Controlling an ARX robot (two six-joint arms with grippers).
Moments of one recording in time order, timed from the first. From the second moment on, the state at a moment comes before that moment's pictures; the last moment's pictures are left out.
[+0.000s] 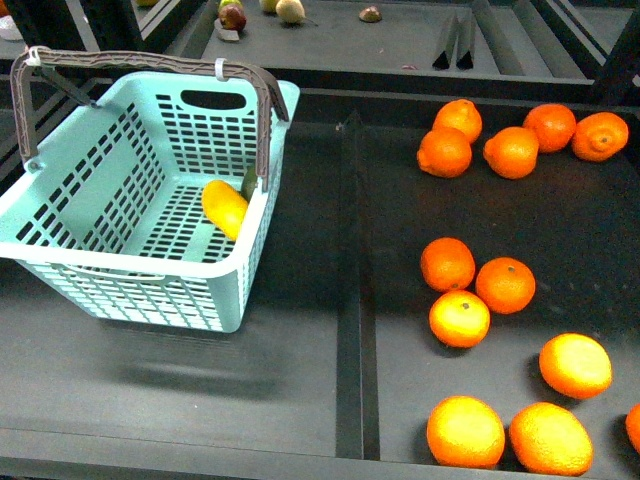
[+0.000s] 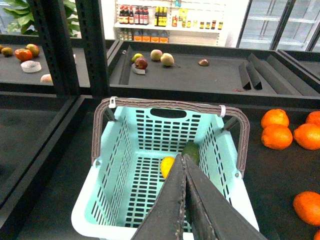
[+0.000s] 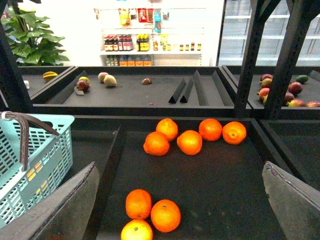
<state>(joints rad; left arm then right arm) 0.00 1.21 0.13 1.06 0.00 -0.01 0.00 0.00 0.01 0.00 0.00 0.00</state>
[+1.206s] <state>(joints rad) 0.00 0.29 0.02 0.30 0.00 -0.01 0.00 0.00 0.01 0.00 0.00 0.00</state>
